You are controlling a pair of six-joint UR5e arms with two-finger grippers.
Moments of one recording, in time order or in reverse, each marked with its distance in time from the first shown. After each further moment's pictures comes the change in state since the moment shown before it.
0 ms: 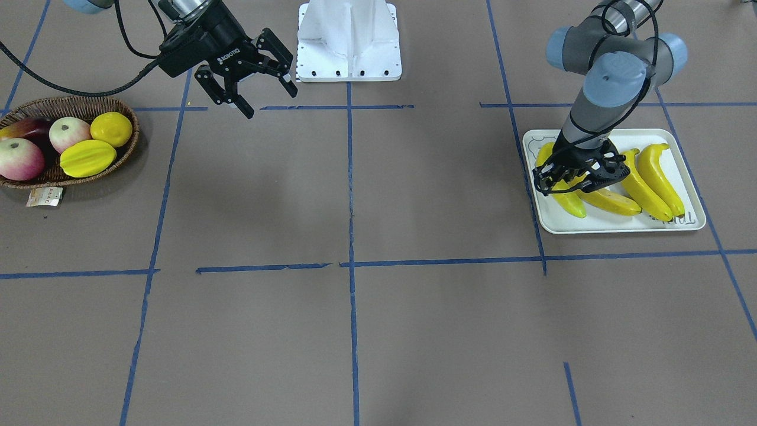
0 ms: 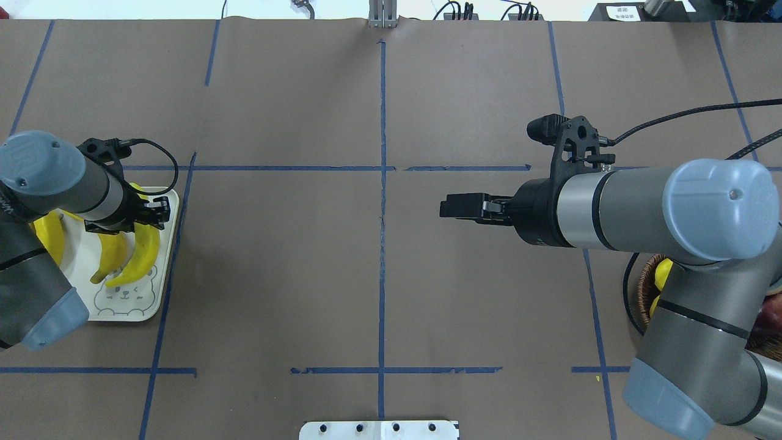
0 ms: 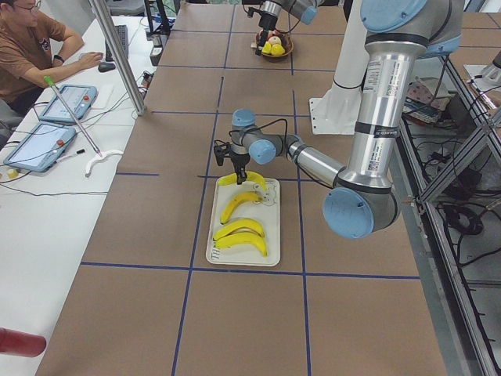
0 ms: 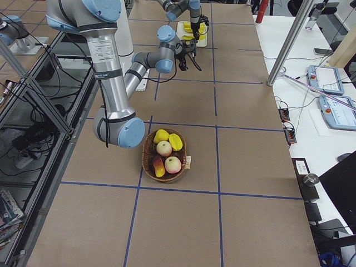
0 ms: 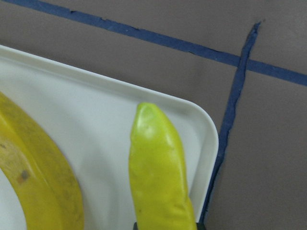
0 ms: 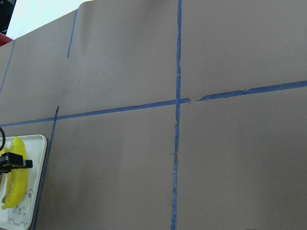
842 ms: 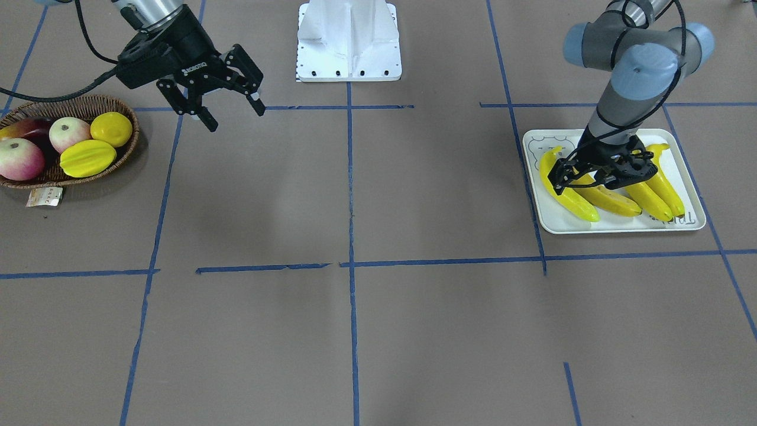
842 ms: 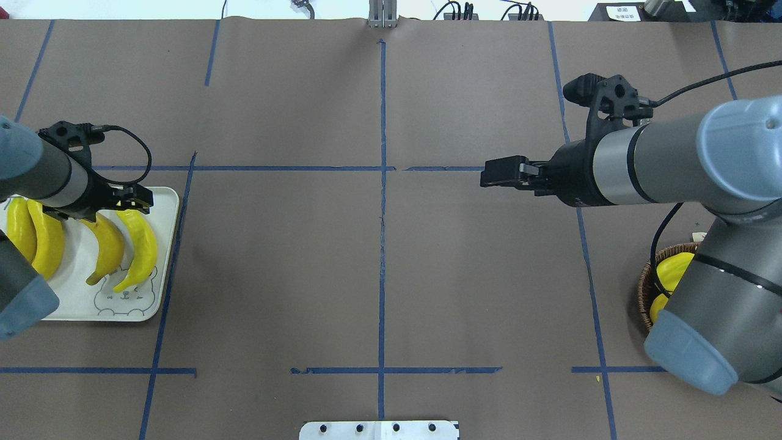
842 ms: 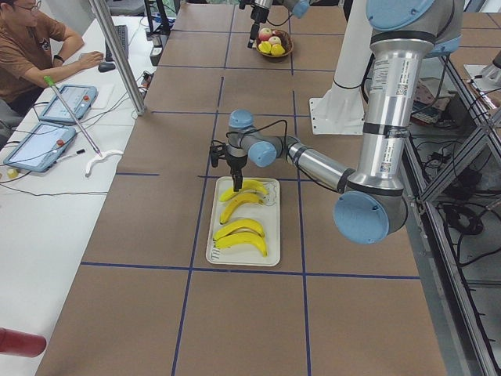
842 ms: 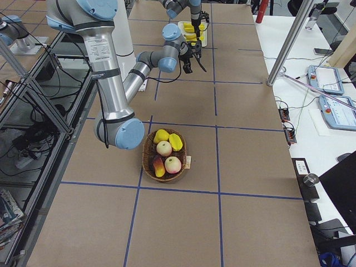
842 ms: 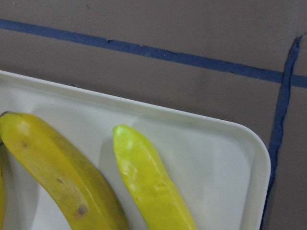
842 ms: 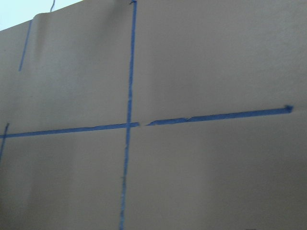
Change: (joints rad) left arm -0.115 0.047 -0.072 0.031 -0.060 0.198; right arm 0.163 -0.006 0.011 -0.205 0.113 -0.129
